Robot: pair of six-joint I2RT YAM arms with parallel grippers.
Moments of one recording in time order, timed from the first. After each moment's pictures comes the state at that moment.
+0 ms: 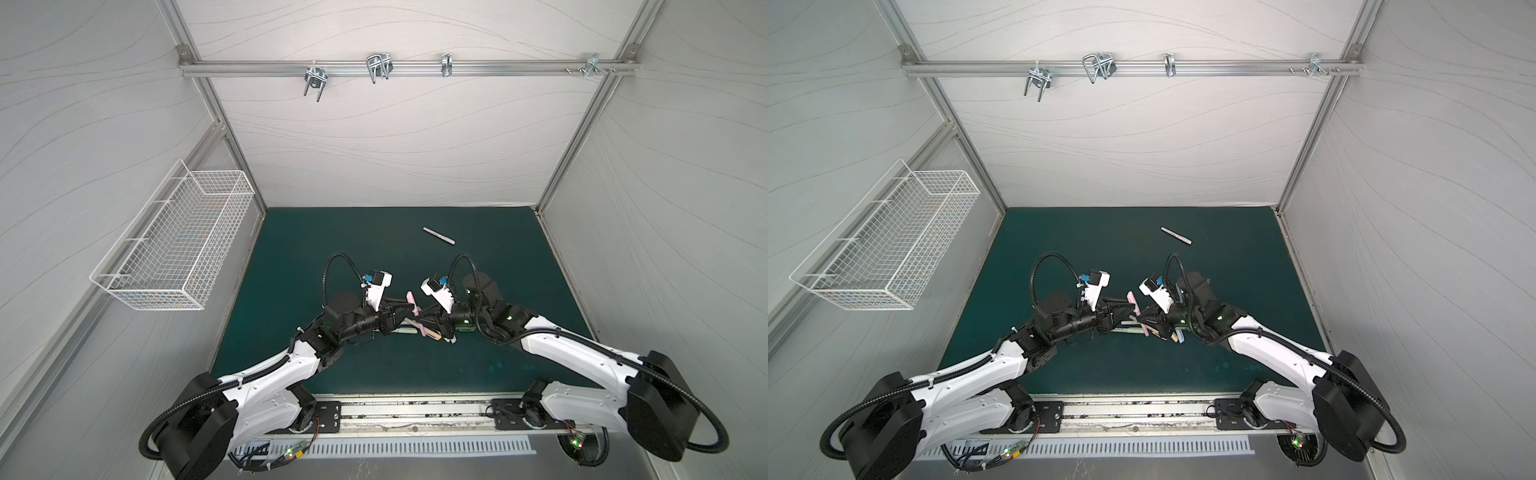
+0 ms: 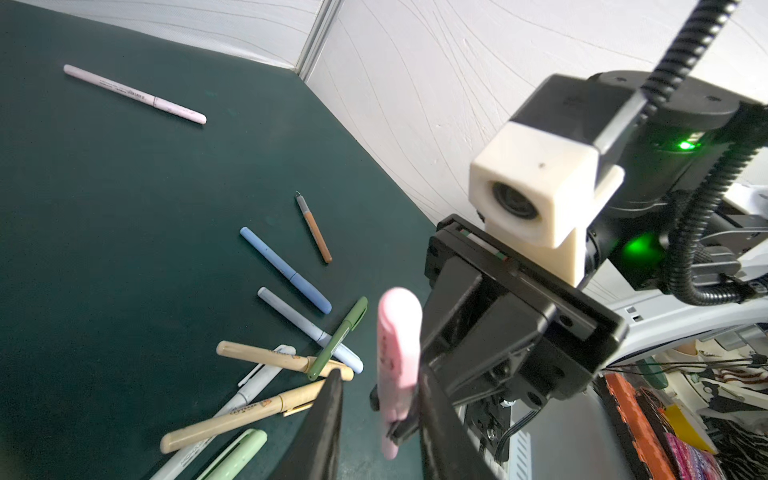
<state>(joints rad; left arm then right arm) -0.68 1.06 0.40 0.44 0.44 -0.55 0.79 1.16 0.65 -0.05 -0.60 0.05</state>
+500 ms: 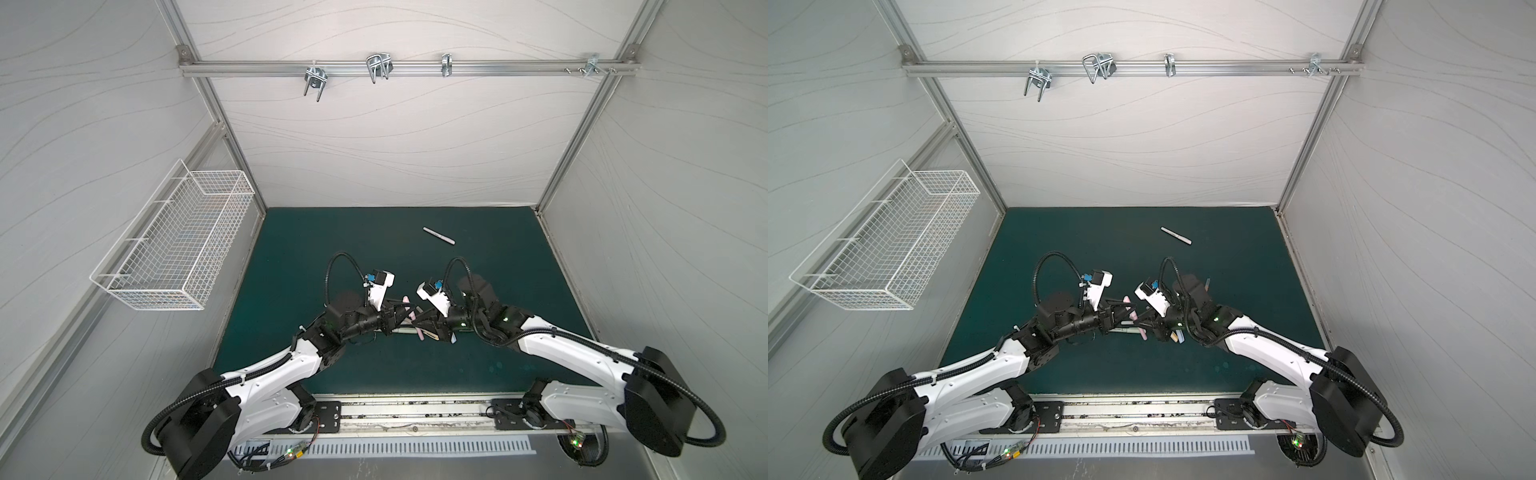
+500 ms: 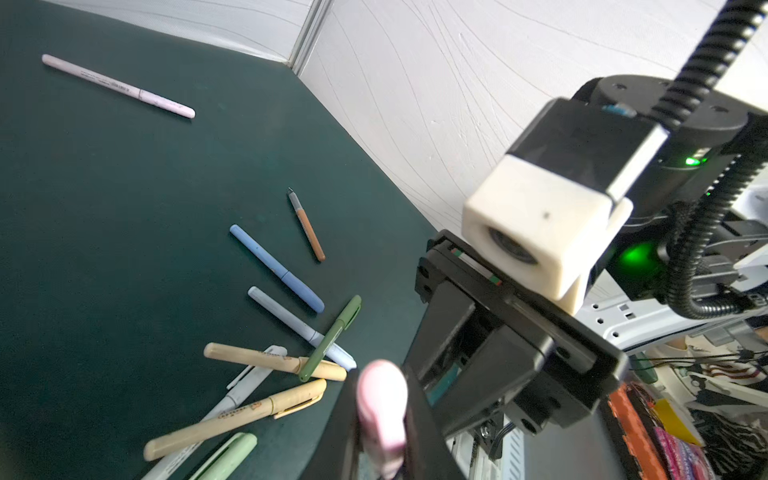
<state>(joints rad) -0.69 1.07 0.41 0.45 0.45 -0.55 0.82 1.18 0.65 -0.05 -0.59 0.03</state>
